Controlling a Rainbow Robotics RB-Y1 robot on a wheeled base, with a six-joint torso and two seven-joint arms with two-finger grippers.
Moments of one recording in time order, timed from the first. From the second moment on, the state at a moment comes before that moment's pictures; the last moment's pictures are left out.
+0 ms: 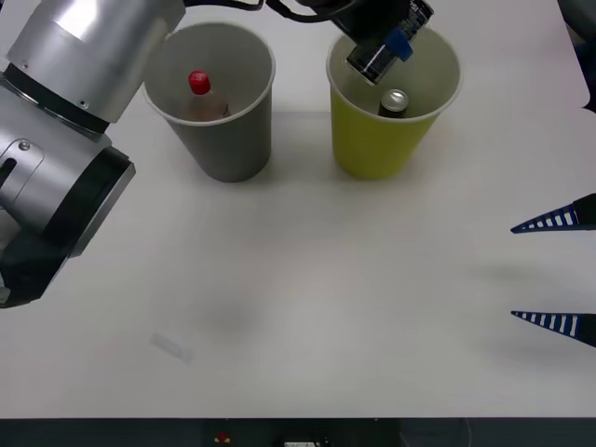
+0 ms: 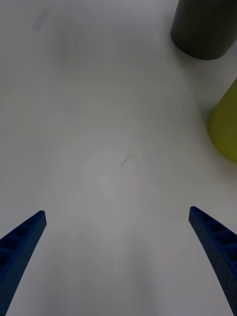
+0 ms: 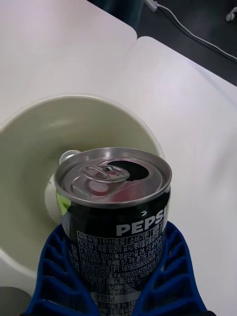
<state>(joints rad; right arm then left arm) 0.26 -1.13 -0.26 -2.01 1.31 -1.13 -0.09 -1.44 0.27 -0.36 -1.07 -2.12 -1.37 1.28</state>
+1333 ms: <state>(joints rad) 0.26 -1.13 -0.26 -2.01 1.31 -1.13 -0.09 -1.43 0.23 -0.57 -0.95 -2.14 -1.05 1.26</state>
